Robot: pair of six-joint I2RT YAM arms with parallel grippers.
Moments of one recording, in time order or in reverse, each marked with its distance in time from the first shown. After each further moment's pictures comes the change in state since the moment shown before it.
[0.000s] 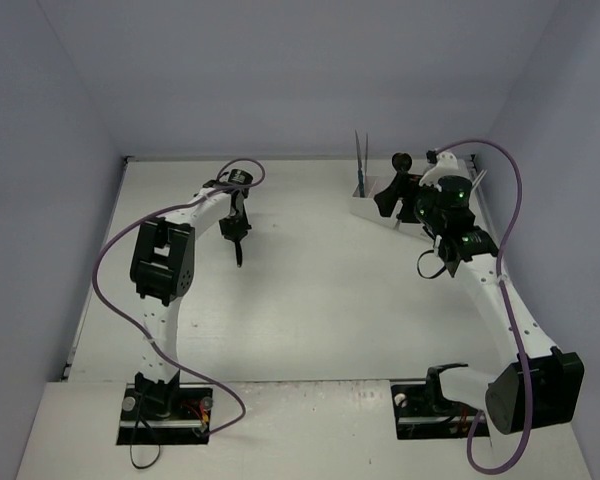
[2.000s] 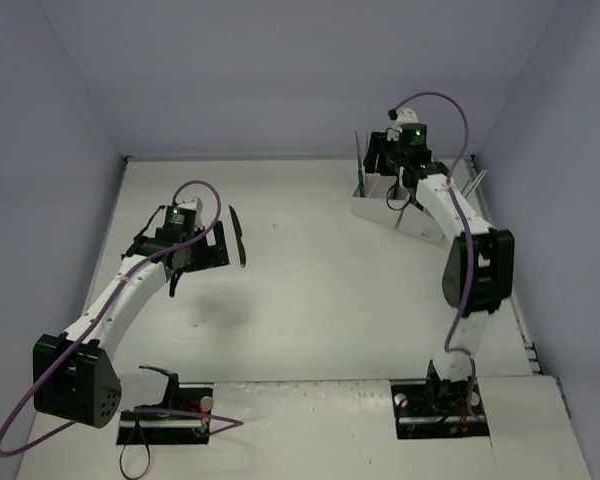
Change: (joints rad) left arm 0.076 -0.937 -0.711 0.117 0.184 0.188; right arm -0.005 0.799 0.657 -0.020 0.069 -0.183
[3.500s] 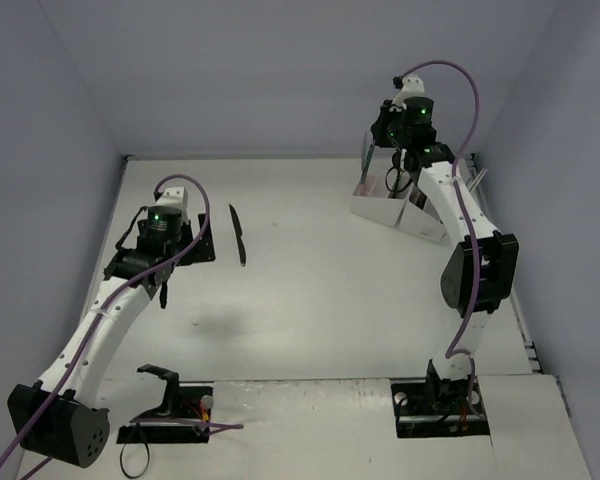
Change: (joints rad) left arm -0.035 -0.156 0.042 -0.006 -0.198 0.095; right arm 0.037 -0.095 0.125 -0.002 0.036 0.042
